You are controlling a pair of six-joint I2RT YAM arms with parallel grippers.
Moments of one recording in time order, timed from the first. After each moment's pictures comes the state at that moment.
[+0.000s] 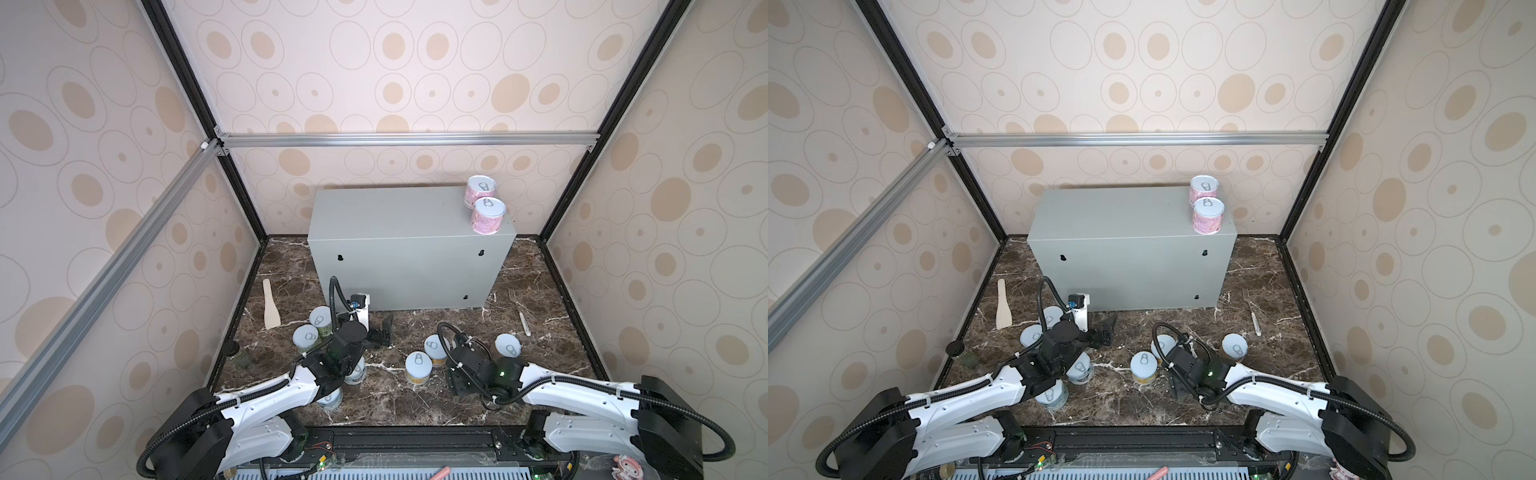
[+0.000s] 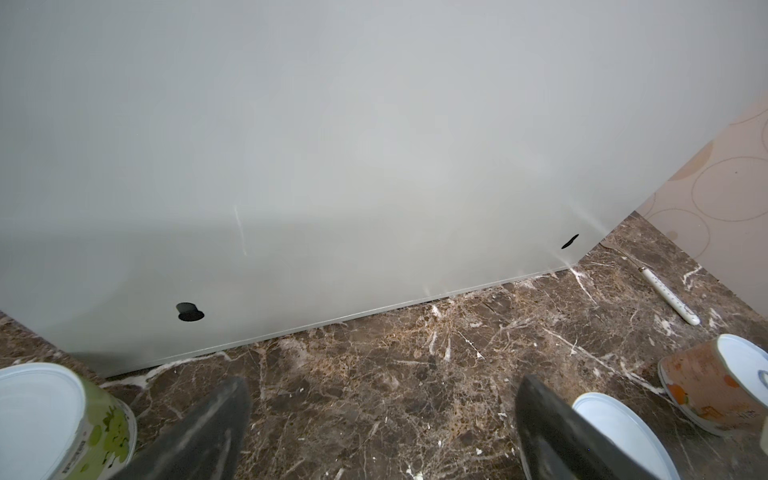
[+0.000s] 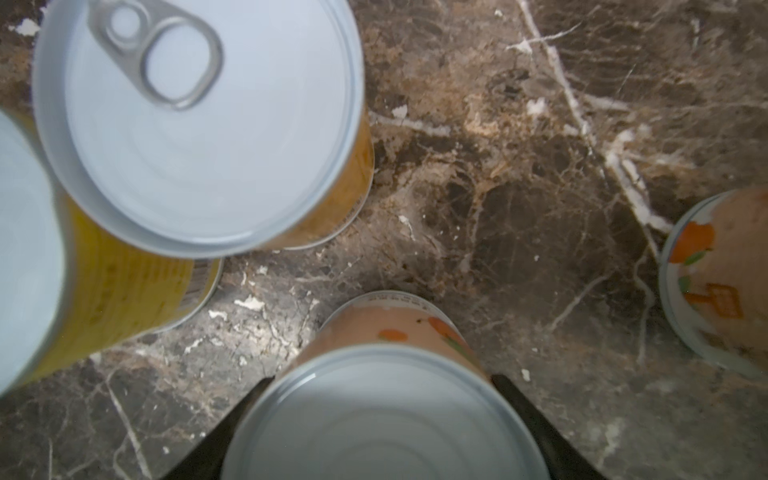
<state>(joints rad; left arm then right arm) -0.79 1.12 0.44 0.32 -0.40 -0.39 0.99 1.17 0.54 -0.57 0.31 0.69</state>
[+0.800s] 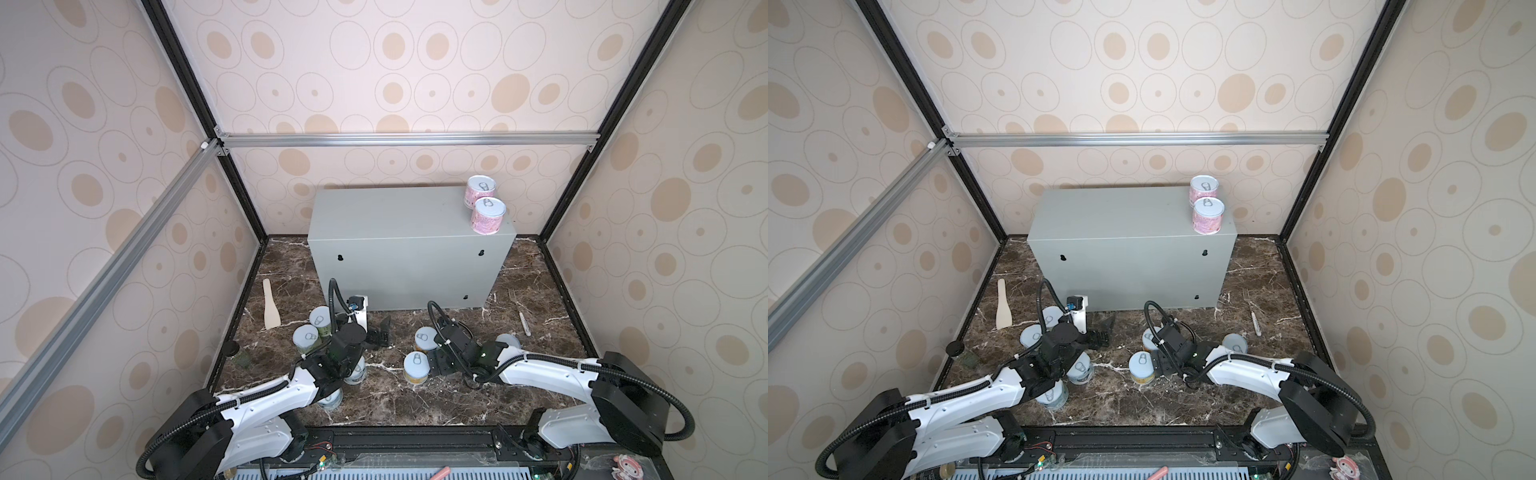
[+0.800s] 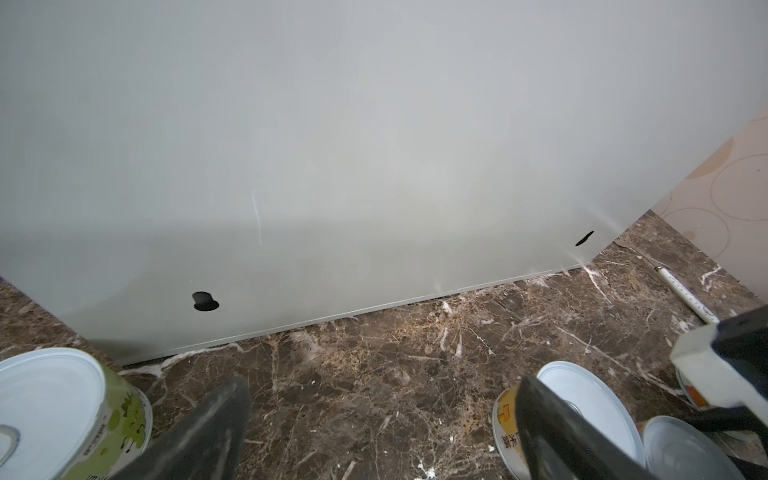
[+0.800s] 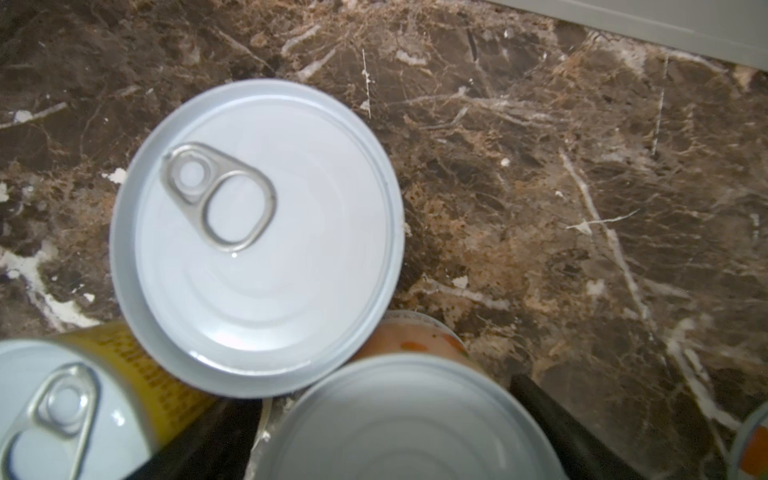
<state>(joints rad) -0.79 1.11 0.42 0.32 -0.43 -0.39 0.87 1.35 0.61 -0.30 0.25 0.50</state>
